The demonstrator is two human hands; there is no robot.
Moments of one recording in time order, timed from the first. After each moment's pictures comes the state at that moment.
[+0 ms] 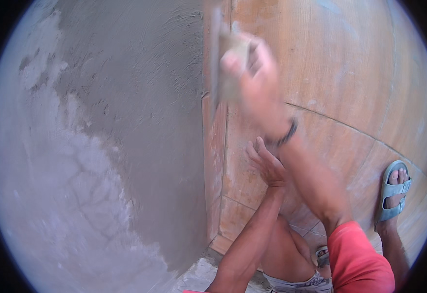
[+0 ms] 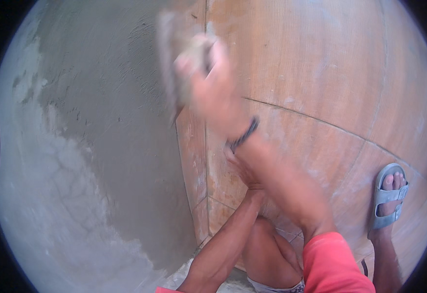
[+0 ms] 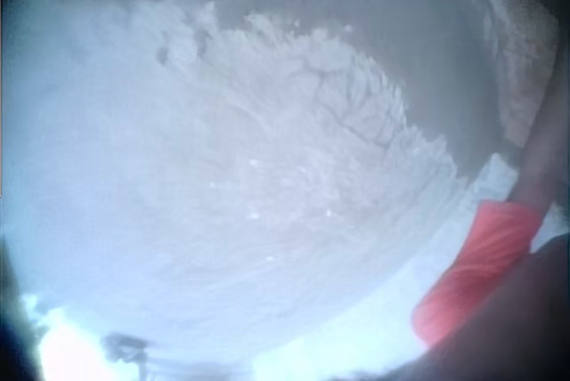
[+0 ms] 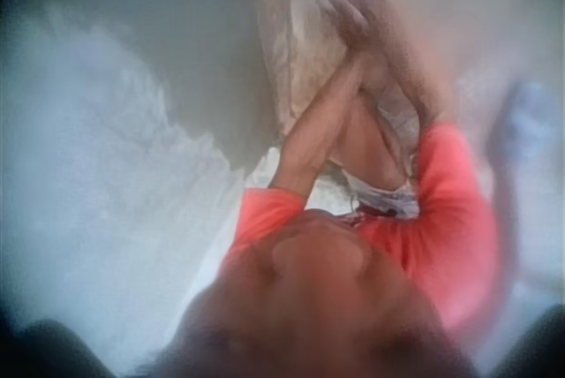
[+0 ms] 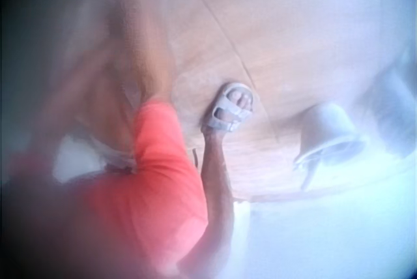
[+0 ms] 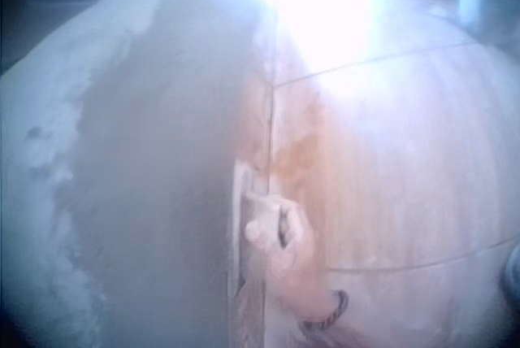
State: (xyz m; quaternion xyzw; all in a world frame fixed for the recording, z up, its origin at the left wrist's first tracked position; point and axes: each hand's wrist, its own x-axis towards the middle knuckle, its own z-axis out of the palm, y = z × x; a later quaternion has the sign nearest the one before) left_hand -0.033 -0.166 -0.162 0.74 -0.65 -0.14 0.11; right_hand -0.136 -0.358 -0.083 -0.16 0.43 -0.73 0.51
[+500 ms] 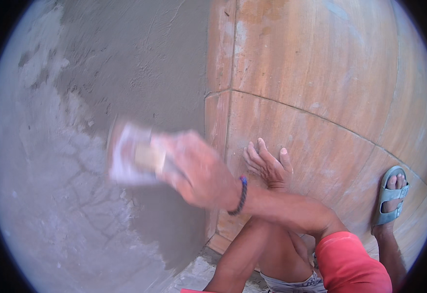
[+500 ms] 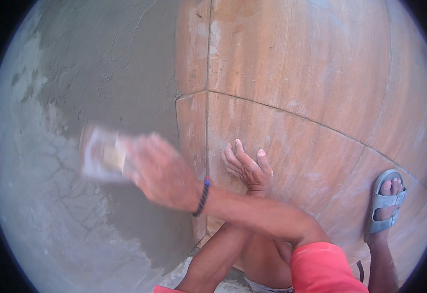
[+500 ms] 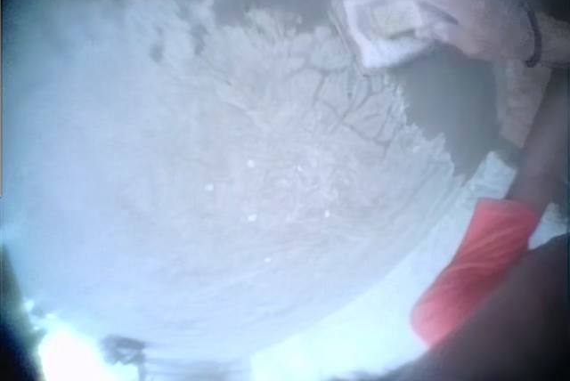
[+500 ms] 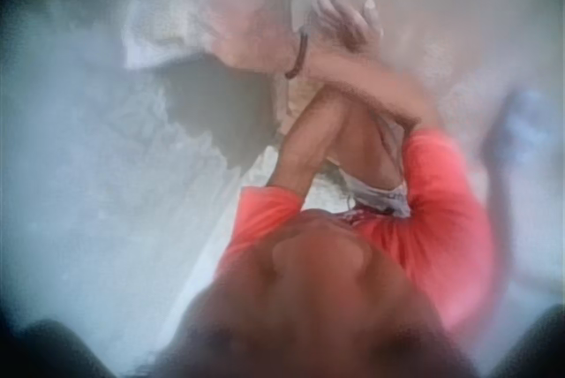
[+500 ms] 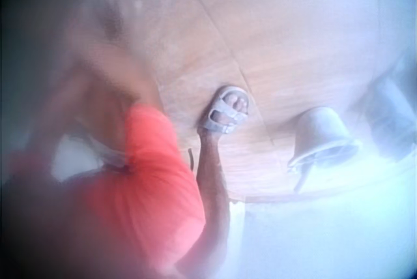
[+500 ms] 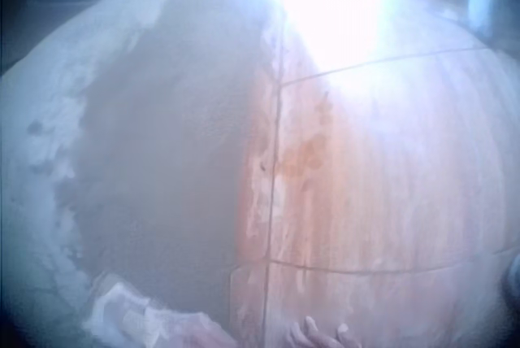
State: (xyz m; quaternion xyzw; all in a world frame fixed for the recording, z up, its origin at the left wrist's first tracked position) left_hand -0.038 -0.172 -0.139 0.72 -0.69 -0.04 -0.01; right_hand -0.049 -0.302 -0.009 -0.43 0.39 -0.71 0.39
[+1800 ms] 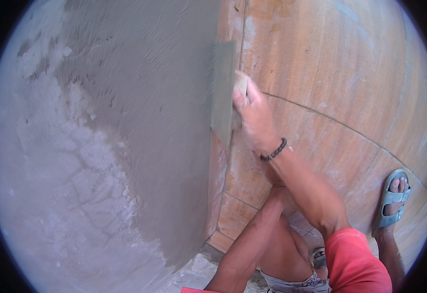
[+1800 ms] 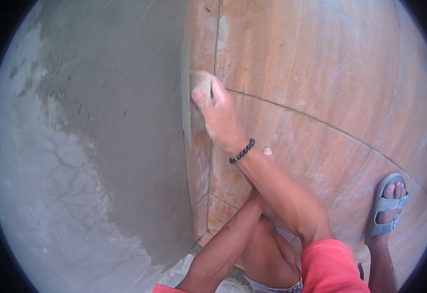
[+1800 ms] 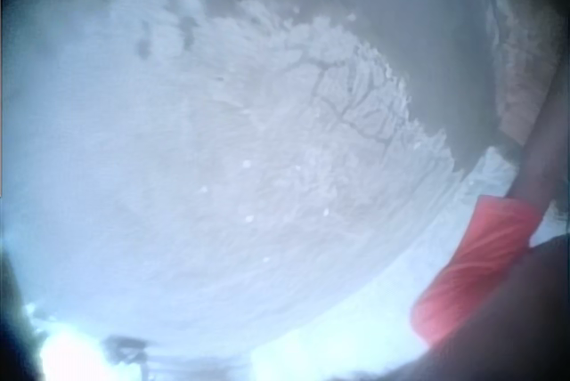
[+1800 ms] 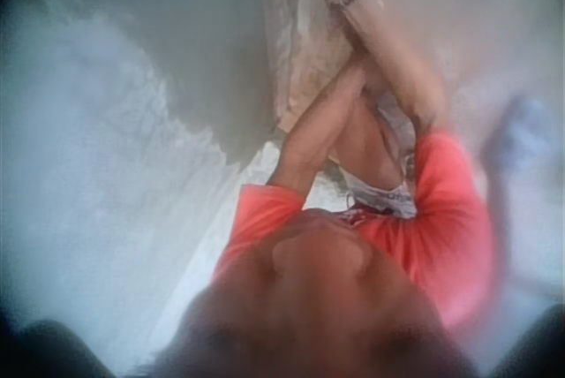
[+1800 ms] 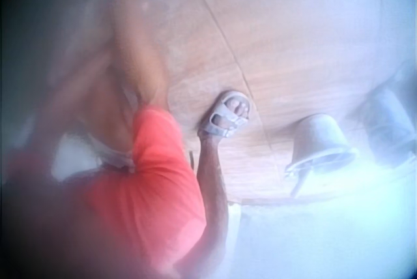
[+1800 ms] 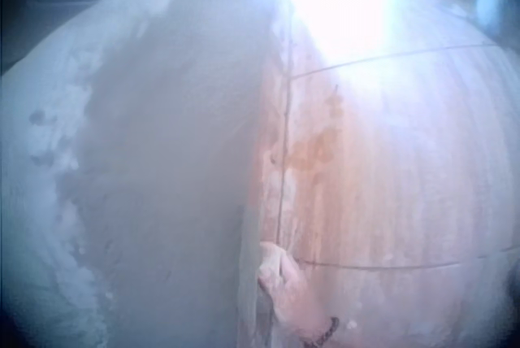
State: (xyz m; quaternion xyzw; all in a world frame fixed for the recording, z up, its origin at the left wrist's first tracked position) left_hand -0.033 -0.154 -0.174 0.75 -0.65 -0.10 -0.02; right_hand -0.088 -0.324 -0.108 -0.11 0.38 -0.65 0.65
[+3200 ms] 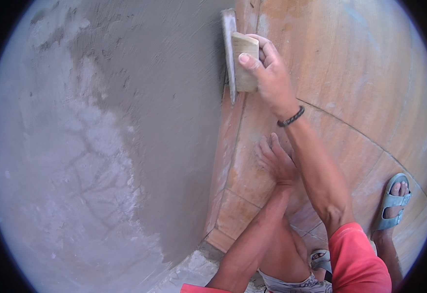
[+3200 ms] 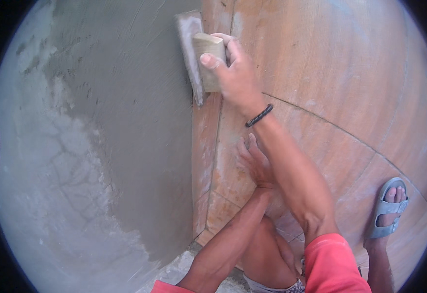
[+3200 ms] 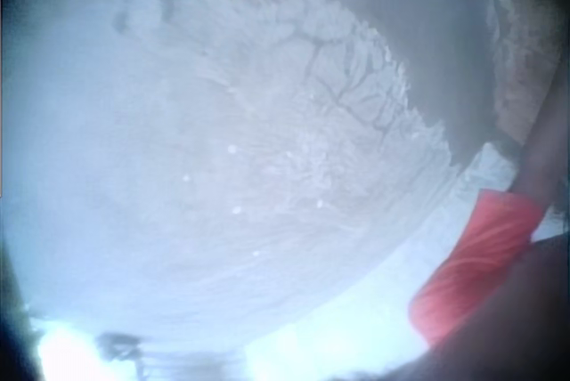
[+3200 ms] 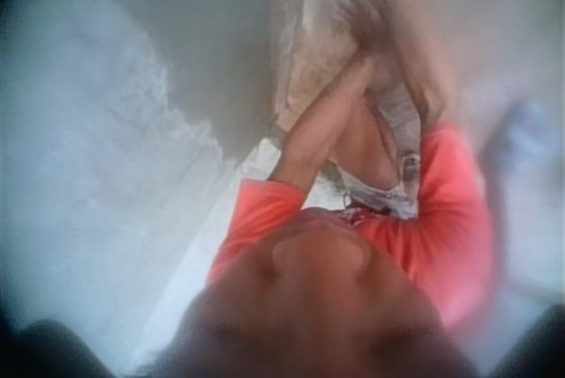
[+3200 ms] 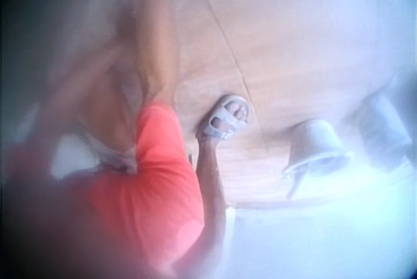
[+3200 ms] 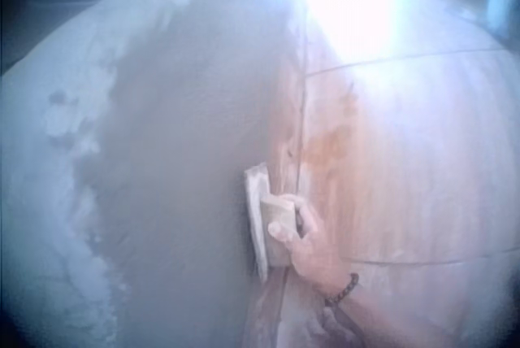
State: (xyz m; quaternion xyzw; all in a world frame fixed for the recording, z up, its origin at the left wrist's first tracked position) left_hand -0.037 -0.162 -0.177 0.72 -0.69 -0.07 0.04; right_hand -0.126 -0.368 -0.120 -0.22 0.45 -0.68 0.53
